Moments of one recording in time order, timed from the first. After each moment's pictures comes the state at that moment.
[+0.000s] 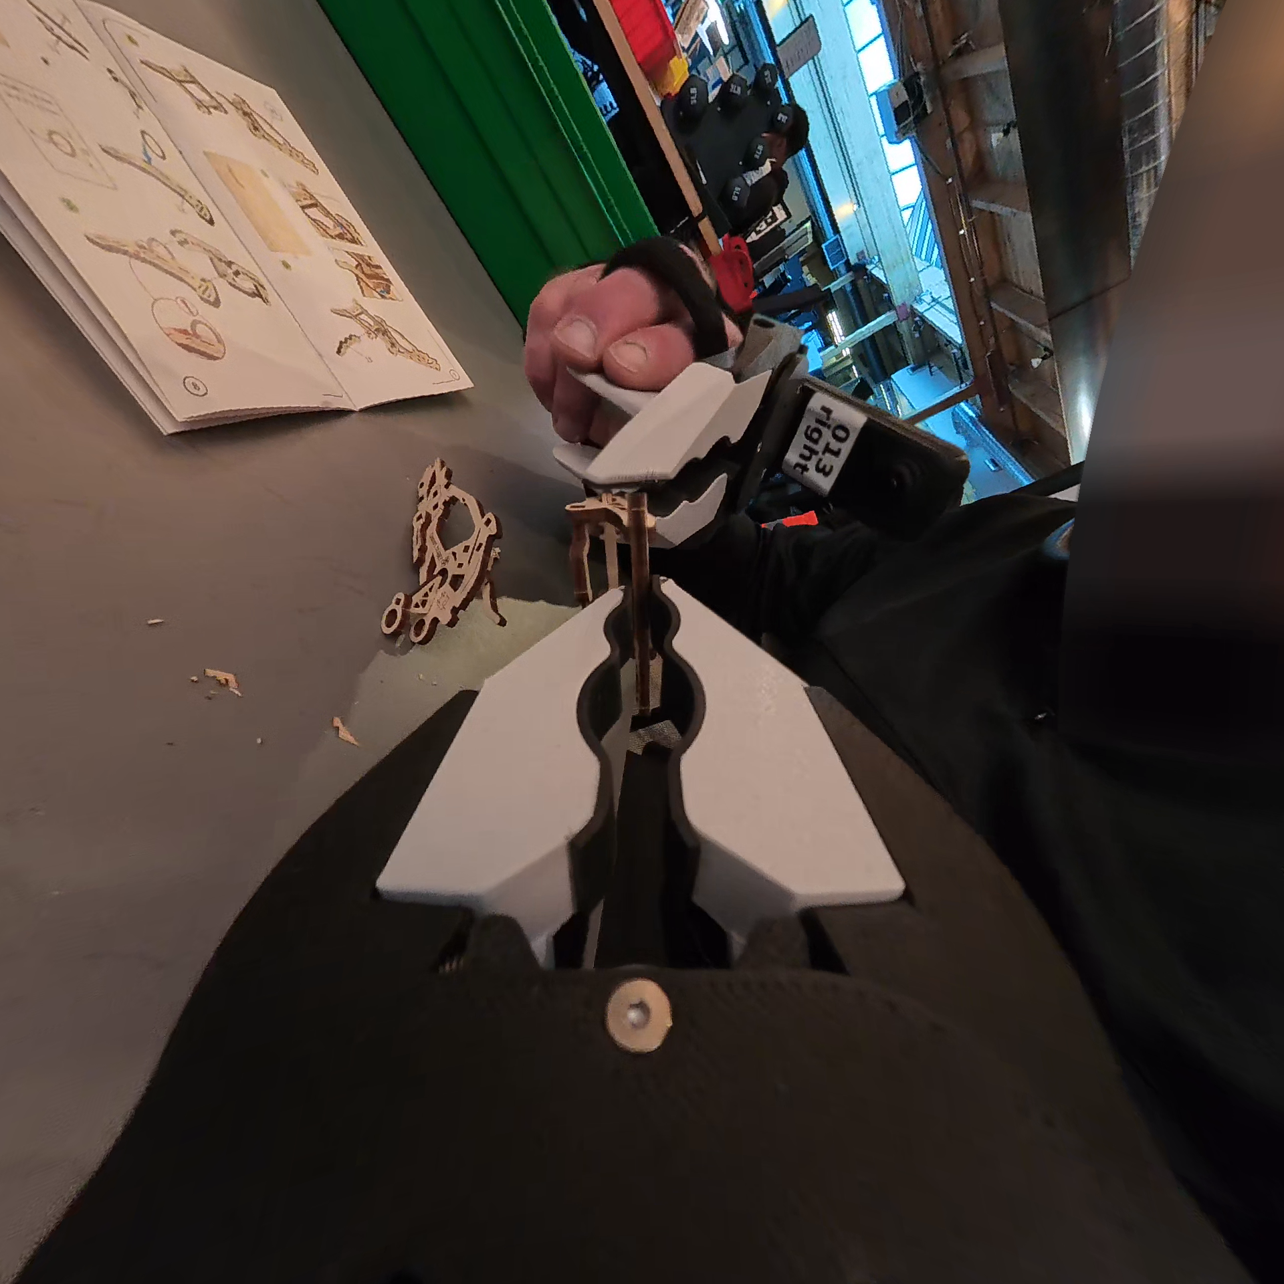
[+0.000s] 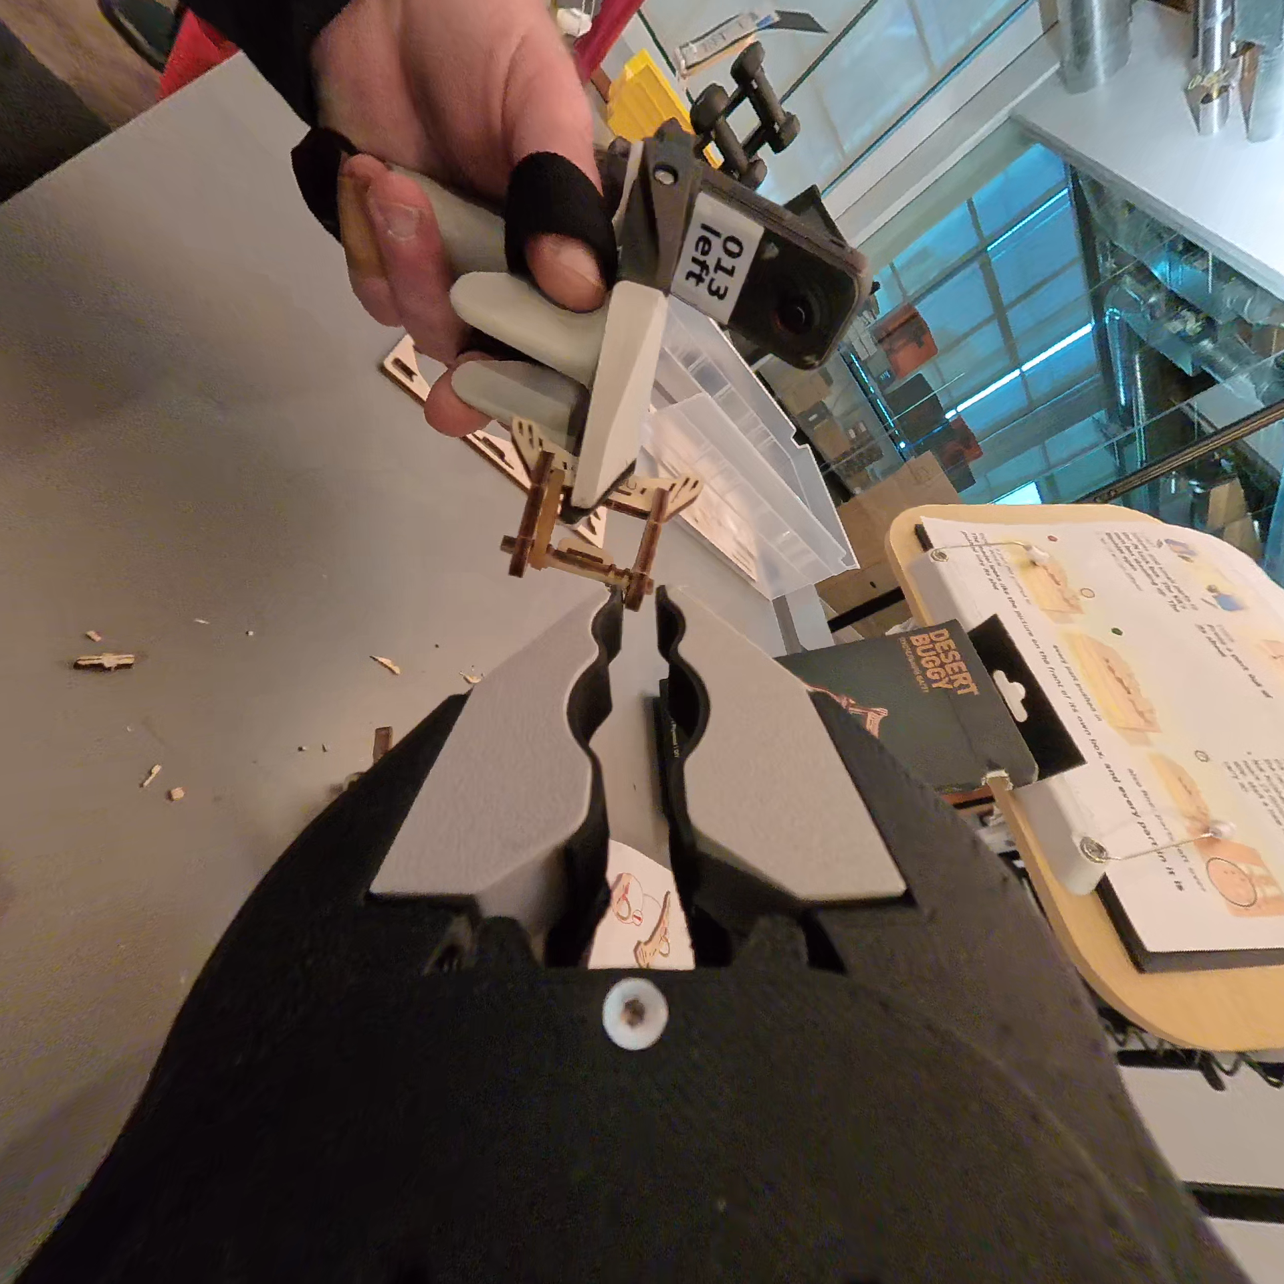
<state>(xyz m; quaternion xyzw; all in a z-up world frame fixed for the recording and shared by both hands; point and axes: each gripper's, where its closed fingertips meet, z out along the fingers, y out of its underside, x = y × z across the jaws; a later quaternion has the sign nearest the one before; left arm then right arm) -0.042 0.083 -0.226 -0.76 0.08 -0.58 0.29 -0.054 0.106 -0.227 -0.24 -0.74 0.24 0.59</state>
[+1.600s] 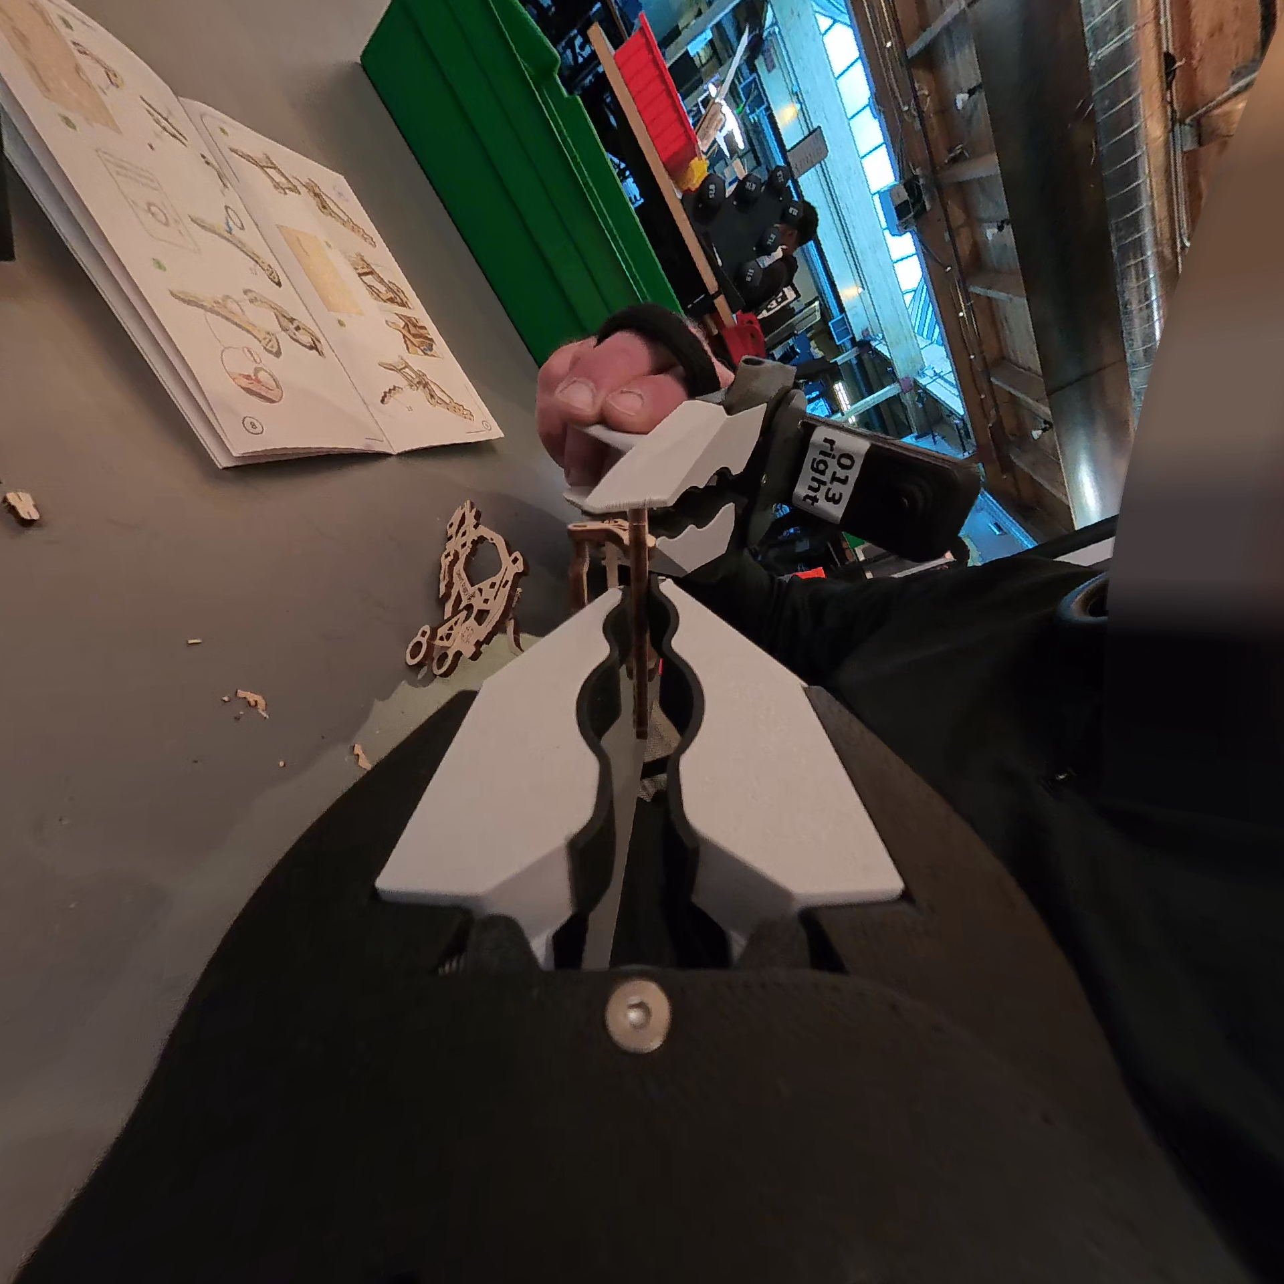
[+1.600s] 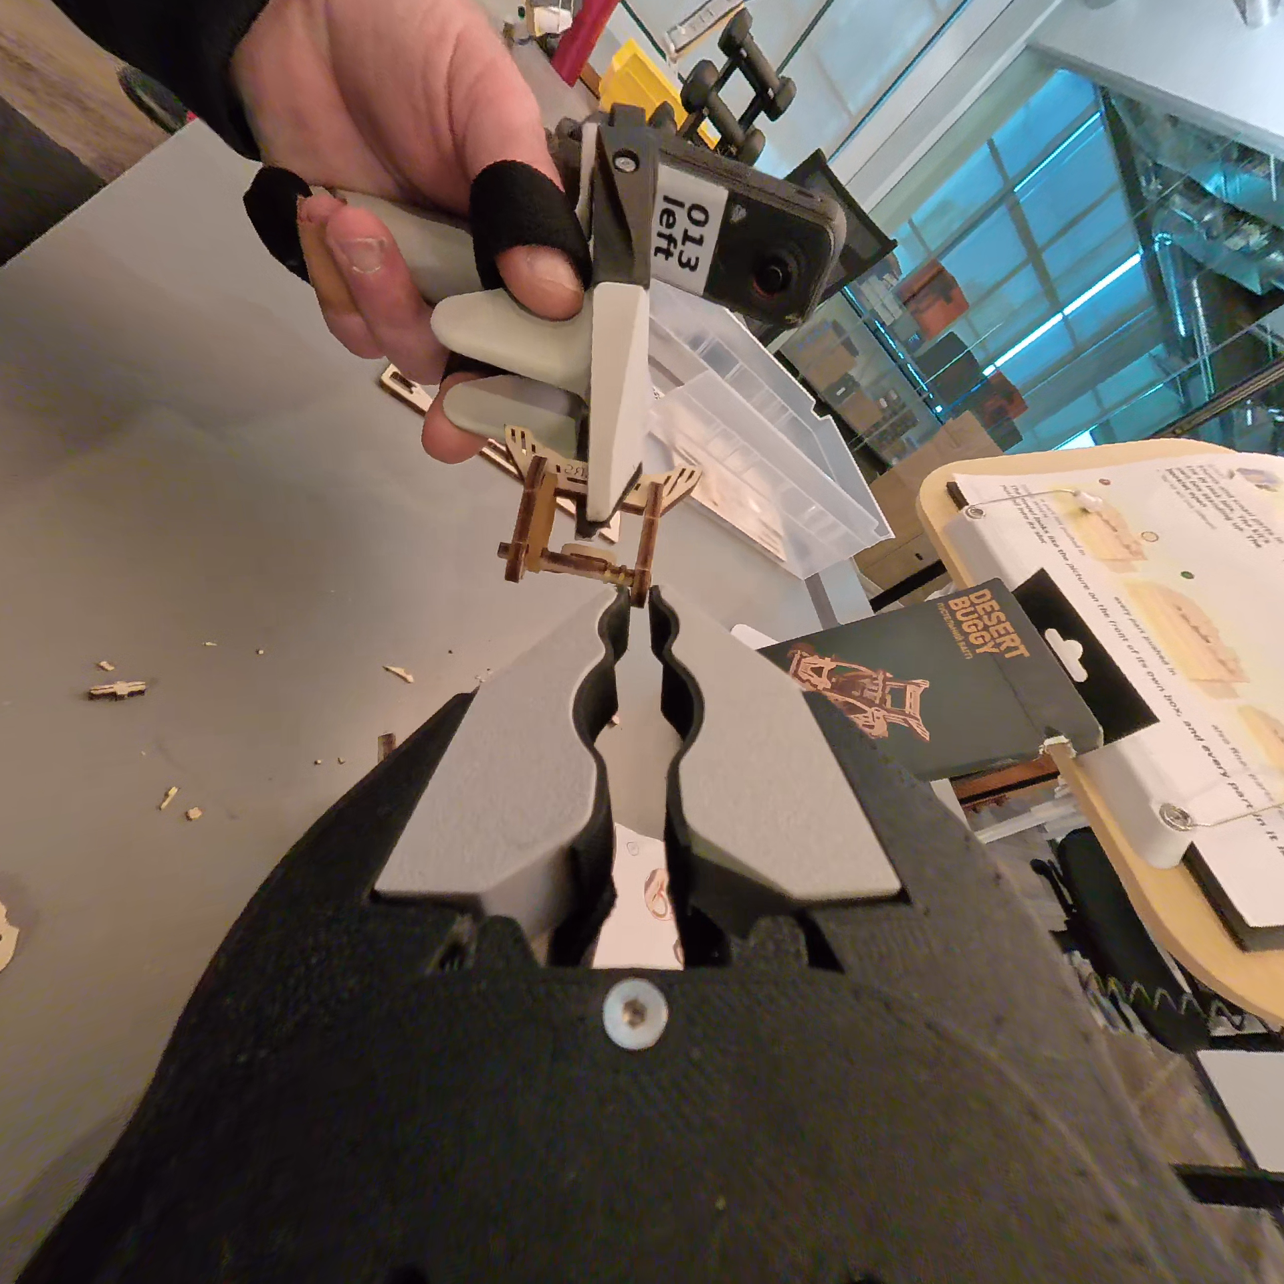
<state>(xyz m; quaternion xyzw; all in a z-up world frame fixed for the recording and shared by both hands) -0.046 0.096 -0.227 -0.75 0.05 -0.57 0.32 -0.058 0.113 -0.232 -0.28 -0.73 0.28 0.56</state>
